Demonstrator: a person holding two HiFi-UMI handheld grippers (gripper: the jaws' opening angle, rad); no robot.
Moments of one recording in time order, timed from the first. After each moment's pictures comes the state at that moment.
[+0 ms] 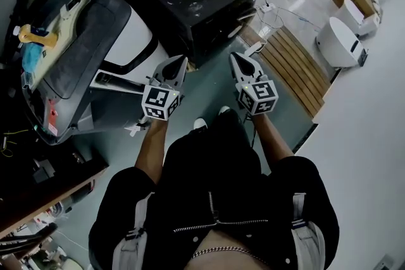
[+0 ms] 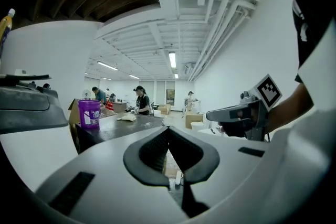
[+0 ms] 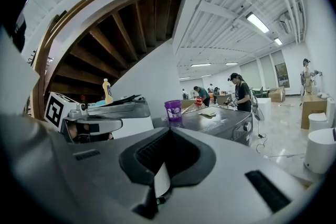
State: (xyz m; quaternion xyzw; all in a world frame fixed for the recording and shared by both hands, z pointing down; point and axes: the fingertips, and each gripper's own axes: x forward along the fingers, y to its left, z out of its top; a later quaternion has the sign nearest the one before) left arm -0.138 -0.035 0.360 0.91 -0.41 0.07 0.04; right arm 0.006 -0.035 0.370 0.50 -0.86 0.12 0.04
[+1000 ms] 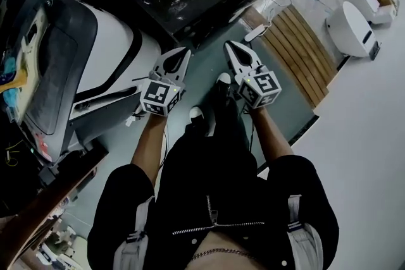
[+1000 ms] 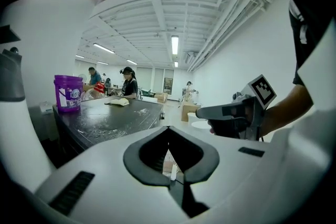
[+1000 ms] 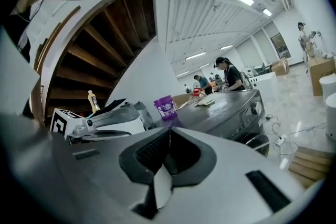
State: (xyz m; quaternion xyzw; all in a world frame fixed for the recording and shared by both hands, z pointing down) left arm -0.060 -0.158 0.436 0.91 -0.39 0.11 0.10; right arm 0.050 -0.168 0.435 0.46 -0.86 0.22 -0.03
